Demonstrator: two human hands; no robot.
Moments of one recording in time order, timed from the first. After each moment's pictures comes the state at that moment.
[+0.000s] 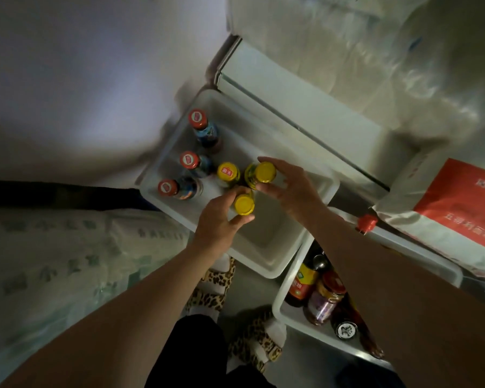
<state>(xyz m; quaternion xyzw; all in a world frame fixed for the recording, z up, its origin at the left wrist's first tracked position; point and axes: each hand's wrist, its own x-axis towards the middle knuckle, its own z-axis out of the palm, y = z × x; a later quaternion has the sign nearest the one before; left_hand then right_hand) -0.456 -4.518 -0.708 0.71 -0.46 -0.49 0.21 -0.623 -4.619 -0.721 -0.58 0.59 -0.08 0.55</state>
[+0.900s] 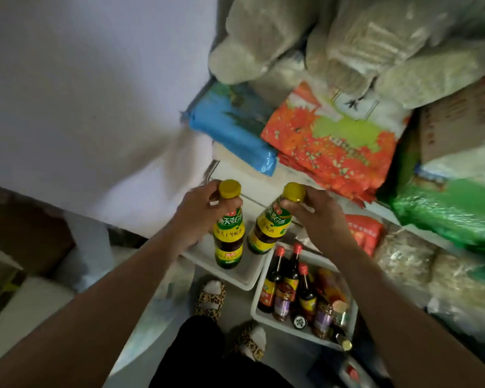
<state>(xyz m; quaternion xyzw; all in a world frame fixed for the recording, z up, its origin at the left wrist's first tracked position) -0.439 -4.557 -0.281 0.63 -0.49 -0.52 0.30 -0.685 -4.571 -0.248 -0.62 0.59 -0.25 0.45</state>
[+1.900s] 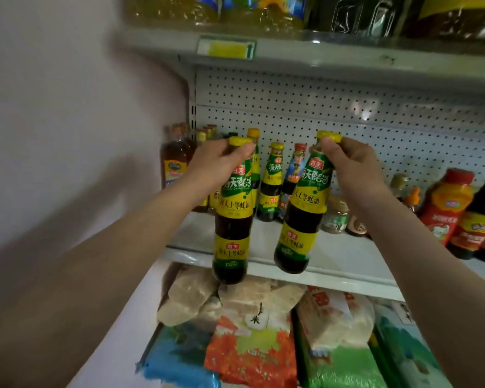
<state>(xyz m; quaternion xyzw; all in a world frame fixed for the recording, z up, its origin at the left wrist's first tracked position) -0.518 -4.699 0.284 0.40 -0.73 -0.28 0.47 -0.754 -4.646 0.289 -0.54 0.51 -0.64 0.21</state>
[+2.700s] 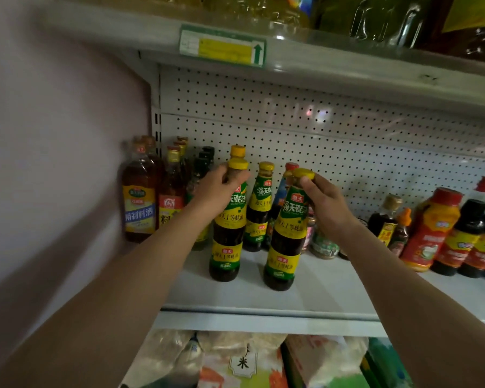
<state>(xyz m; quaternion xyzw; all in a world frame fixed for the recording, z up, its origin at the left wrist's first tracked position) -0.565 -4.862 0.247 0.36 -0.73 -0.37 0.45 -0.778 -4.769 0.245 -0.53 0.54 -0.61 0.25</state>
